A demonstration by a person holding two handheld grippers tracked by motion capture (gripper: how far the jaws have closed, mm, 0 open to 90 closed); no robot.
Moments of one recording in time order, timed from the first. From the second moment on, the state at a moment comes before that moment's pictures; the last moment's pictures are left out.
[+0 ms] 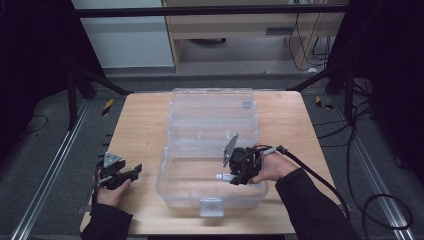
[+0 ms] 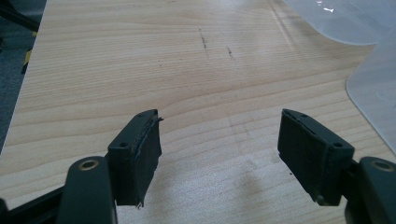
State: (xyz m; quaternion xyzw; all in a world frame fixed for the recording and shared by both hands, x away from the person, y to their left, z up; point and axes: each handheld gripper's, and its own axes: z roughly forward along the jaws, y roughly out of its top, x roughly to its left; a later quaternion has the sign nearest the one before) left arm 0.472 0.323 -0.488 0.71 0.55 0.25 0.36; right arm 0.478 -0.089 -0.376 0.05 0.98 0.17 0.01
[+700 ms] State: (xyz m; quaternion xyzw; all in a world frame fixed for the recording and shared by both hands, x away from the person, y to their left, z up) left arm 0.472 0.323 -0.488 0.71 0.55 0.25 0.36; right arm 0.485 -0.080 -0.422 0.03 0.99 0.12 0.01
